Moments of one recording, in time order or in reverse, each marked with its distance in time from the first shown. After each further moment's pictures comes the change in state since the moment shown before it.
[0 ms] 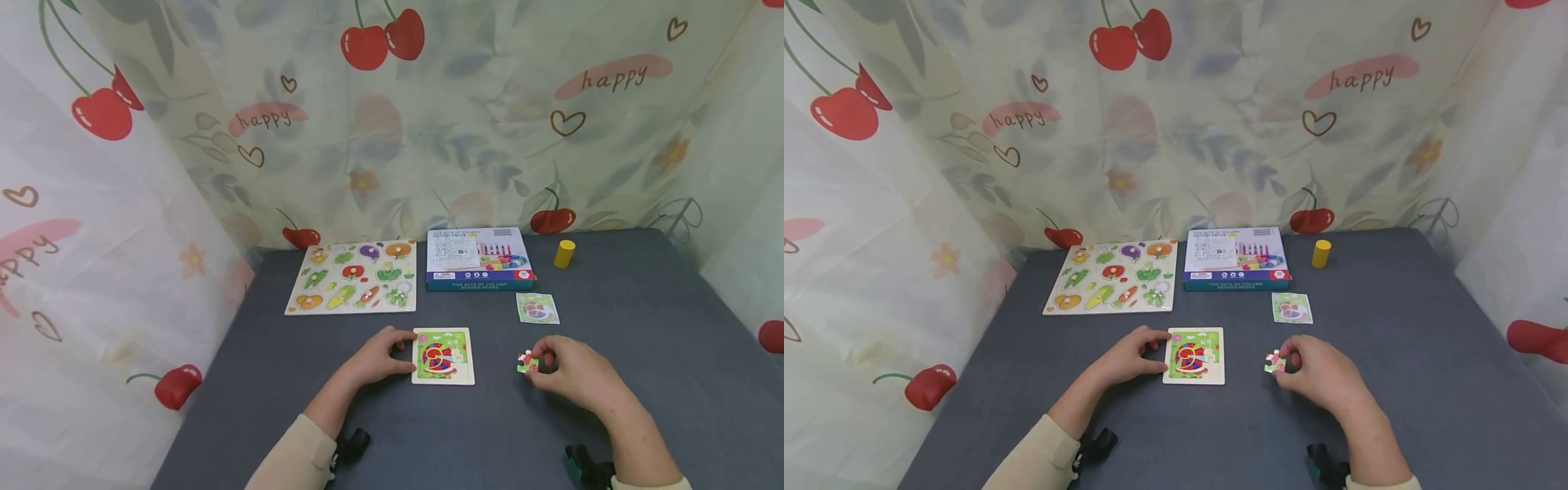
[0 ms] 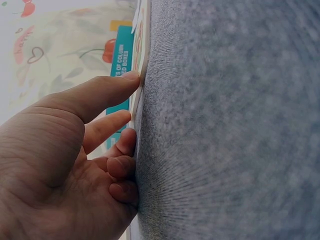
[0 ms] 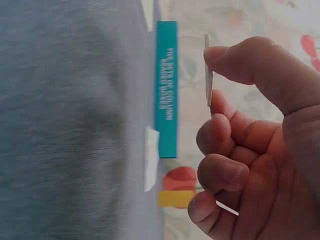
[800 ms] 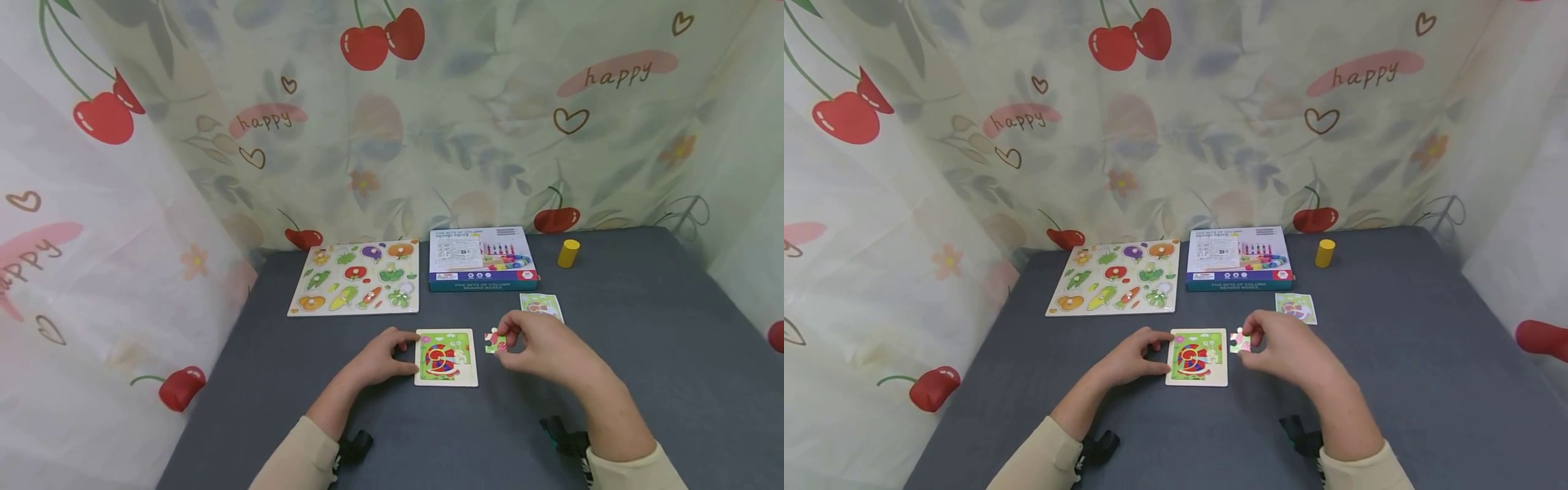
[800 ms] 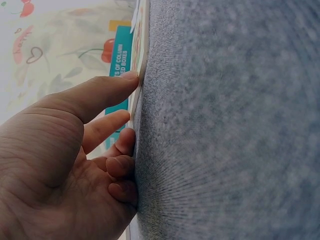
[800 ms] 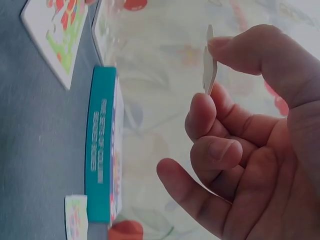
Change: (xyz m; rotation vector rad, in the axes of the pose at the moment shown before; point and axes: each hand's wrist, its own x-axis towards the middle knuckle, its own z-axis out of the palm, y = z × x) left_hand -0.001 0.001 -0.001 0.022 0.003 0.003; right_hand 0.017 -0.066 -0.019 0.072 -0.009 -0.226
